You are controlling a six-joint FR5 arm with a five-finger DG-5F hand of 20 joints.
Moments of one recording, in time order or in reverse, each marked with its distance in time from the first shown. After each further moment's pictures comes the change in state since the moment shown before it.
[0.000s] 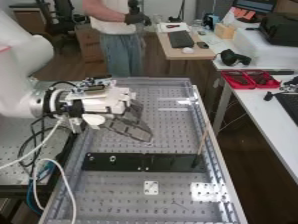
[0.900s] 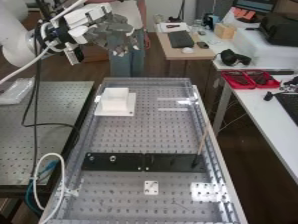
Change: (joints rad) arm 0.426 0.384 -0.137 0.049 0.404 -0.098
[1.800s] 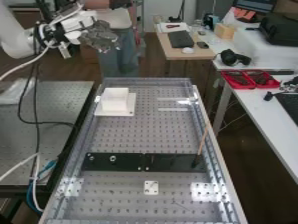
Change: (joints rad) arm 0.454 0.143 -0.172 -0.009 0.353 0.017
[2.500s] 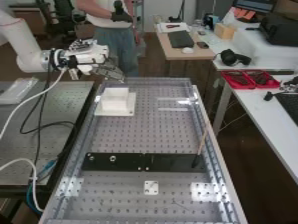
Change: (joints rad) arm 0.005 -0.261 -0.012 0.056 0.097 0.214
